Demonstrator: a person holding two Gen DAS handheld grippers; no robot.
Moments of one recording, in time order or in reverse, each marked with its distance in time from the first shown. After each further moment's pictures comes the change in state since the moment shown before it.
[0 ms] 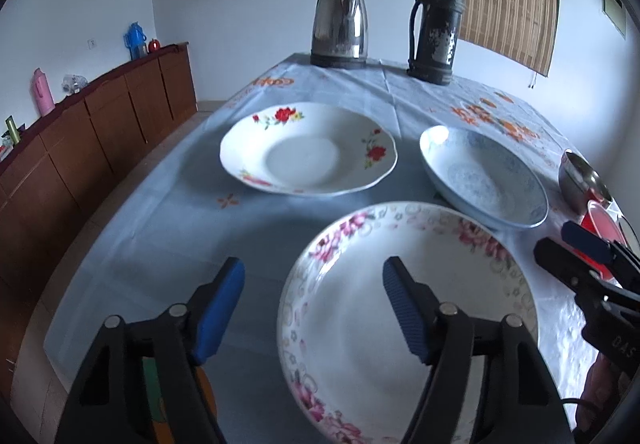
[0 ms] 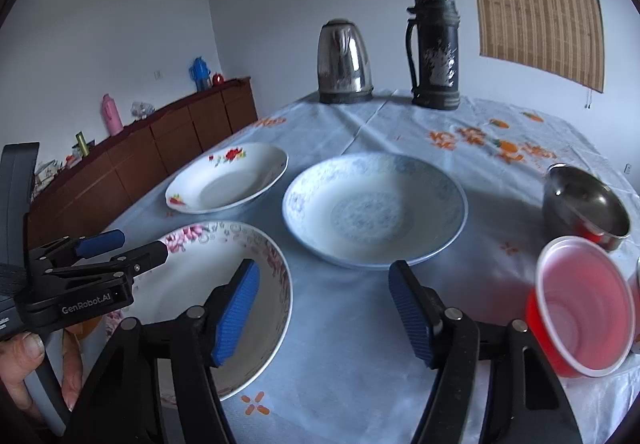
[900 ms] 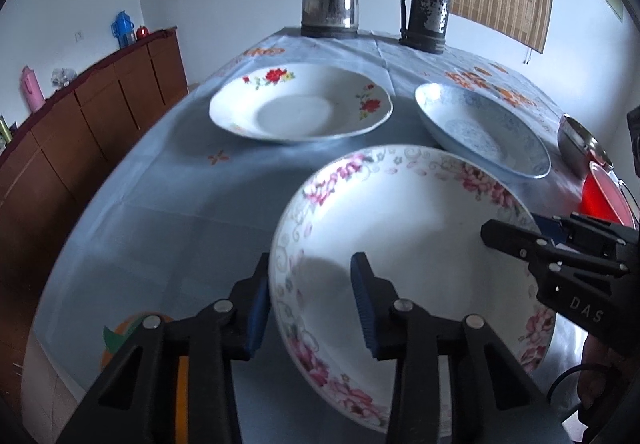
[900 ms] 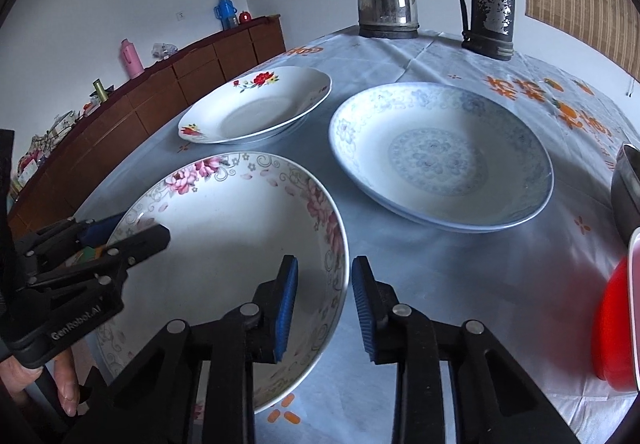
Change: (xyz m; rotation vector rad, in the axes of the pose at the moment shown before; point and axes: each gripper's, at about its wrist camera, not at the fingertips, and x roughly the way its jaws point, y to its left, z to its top) left arm 0.011 -0.002 -0.020 0.030 0.084 -0.018; right arm 0.044 0.021 -0.010 -0.065 0.223 0.099
